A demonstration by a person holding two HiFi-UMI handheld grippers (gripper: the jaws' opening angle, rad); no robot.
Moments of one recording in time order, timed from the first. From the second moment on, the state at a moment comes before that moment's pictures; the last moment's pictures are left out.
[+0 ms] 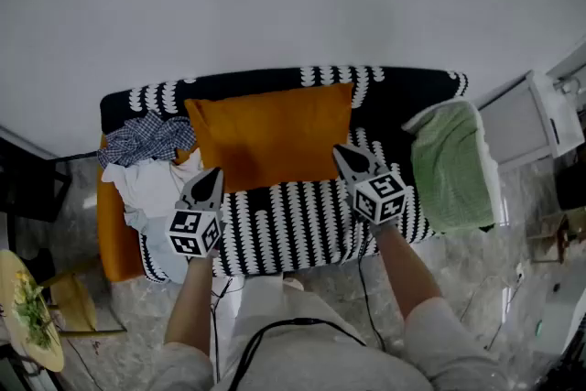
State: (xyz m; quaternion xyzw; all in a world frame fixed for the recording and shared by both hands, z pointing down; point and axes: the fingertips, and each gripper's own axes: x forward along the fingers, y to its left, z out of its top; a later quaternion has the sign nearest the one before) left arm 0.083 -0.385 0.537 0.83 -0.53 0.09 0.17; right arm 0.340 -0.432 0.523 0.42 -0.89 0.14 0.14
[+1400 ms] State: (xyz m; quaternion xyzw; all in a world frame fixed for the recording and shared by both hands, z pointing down) left arm 0.164 -0.249 0.414 0.88 -0.43 0.03 0.19; right arm 0.282 -0.247 0.381 0.26 -0.95 0.13 0.10
